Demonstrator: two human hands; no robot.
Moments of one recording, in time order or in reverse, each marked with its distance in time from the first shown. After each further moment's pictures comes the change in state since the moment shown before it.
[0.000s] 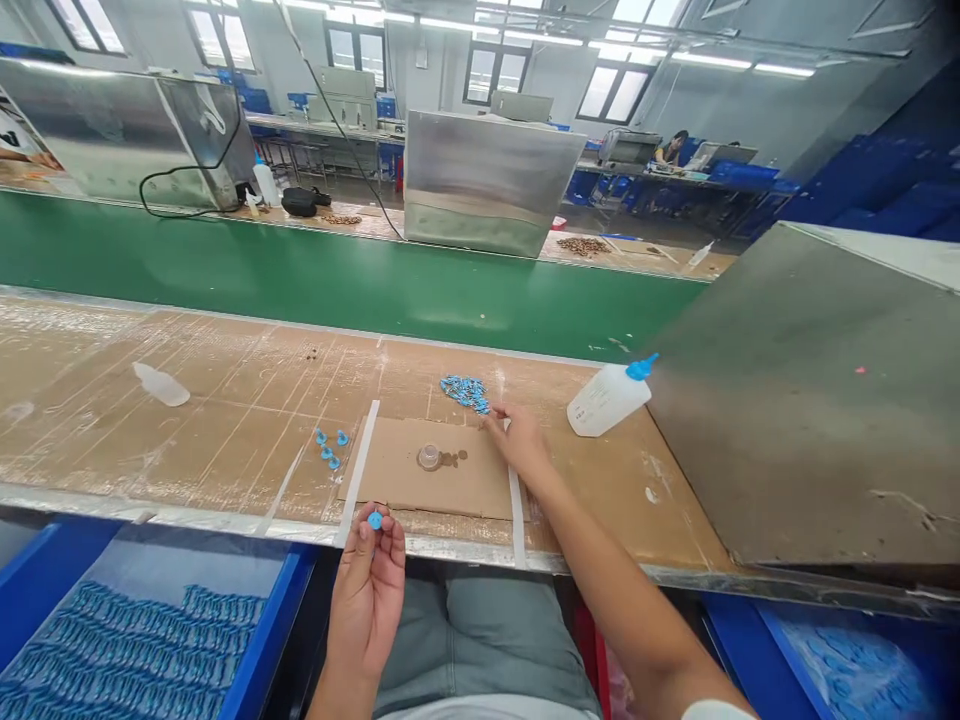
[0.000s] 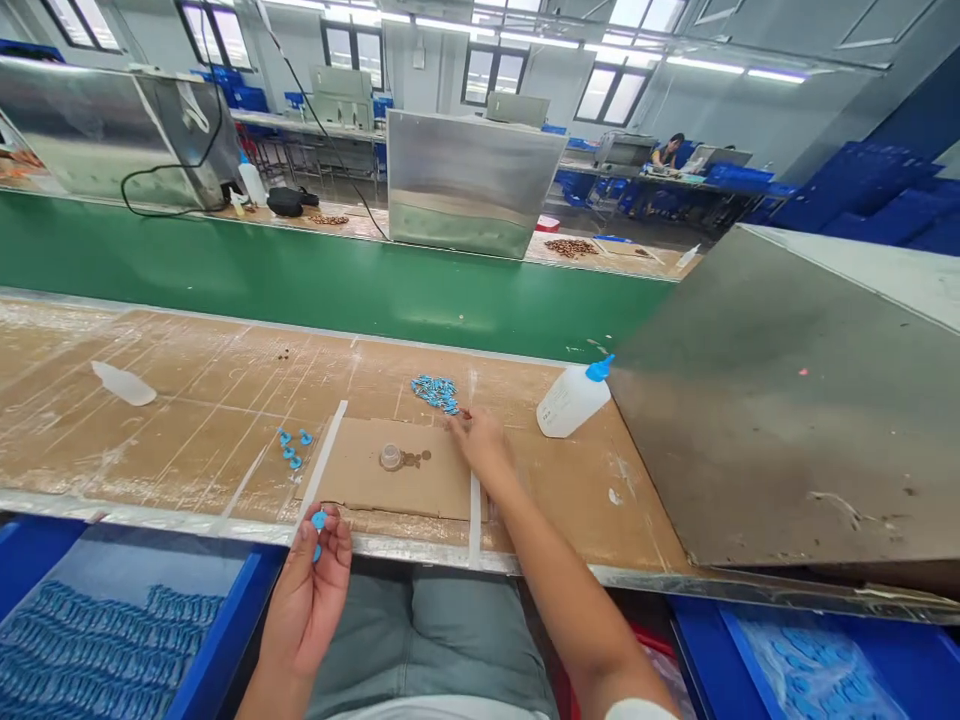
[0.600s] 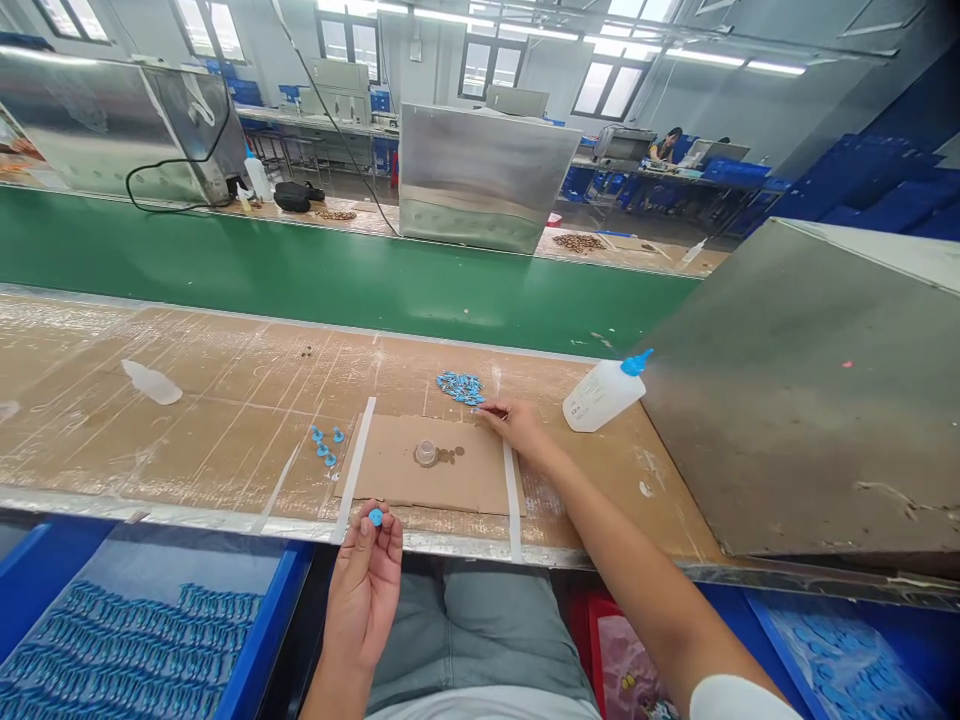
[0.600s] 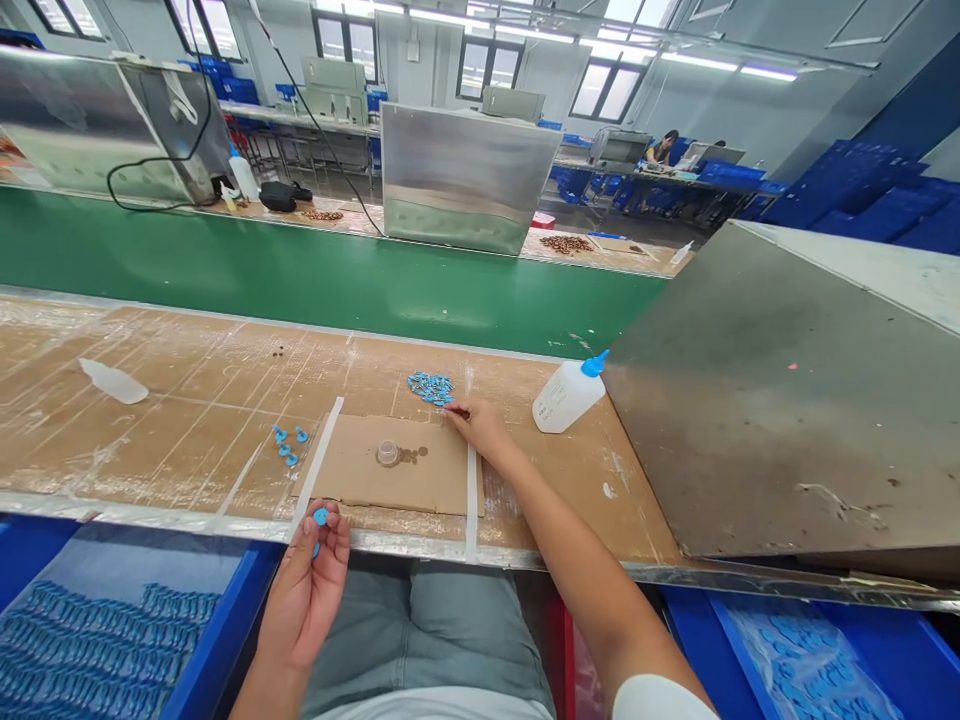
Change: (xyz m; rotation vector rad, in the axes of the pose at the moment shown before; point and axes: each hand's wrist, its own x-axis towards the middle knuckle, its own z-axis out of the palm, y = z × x) left_hand 0.003 0.000 -0.003 0.053 0.008 -0.011; right_hand 0.024 0.021 -0.004 0.173 -0.220 -0.157
